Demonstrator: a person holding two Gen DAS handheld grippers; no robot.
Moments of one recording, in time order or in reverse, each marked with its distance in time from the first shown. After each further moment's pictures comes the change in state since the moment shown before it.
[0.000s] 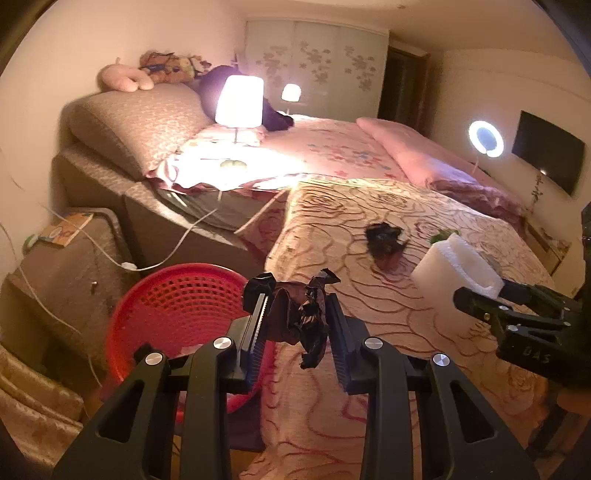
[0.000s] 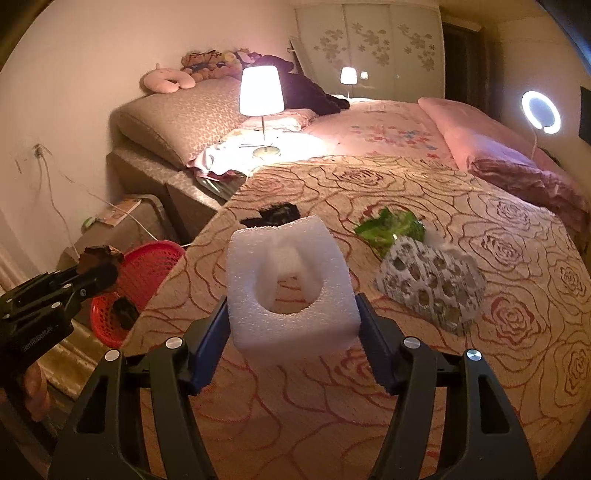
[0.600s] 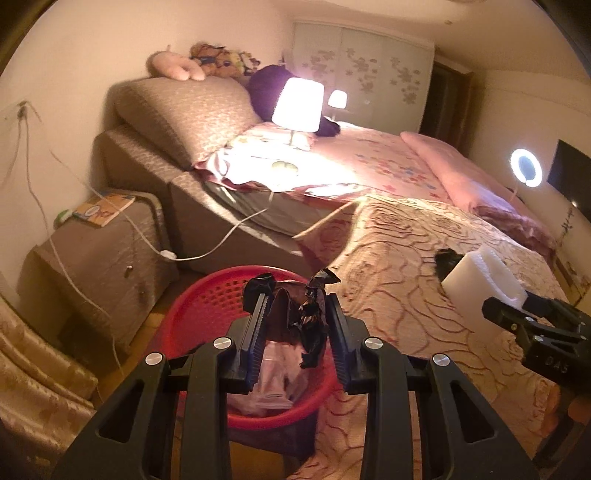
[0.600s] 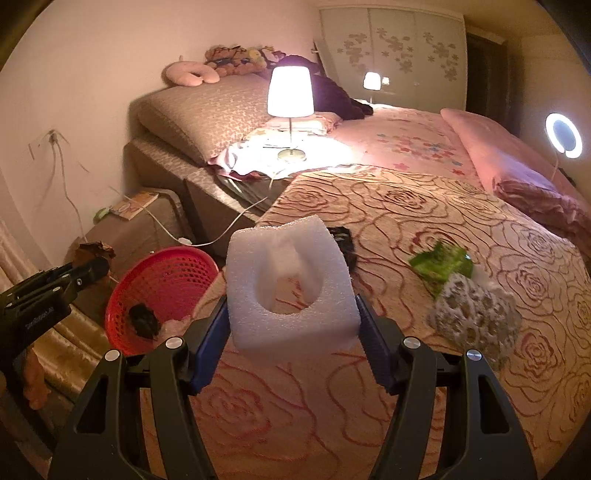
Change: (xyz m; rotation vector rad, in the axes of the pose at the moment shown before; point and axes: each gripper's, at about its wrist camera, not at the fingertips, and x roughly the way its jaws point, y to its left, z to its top) left arm -0.009 0.064 0.006 -0.119 -0.012 0.120; right arm 0.015 0.042 0.022 -0.068 0.004 0.043
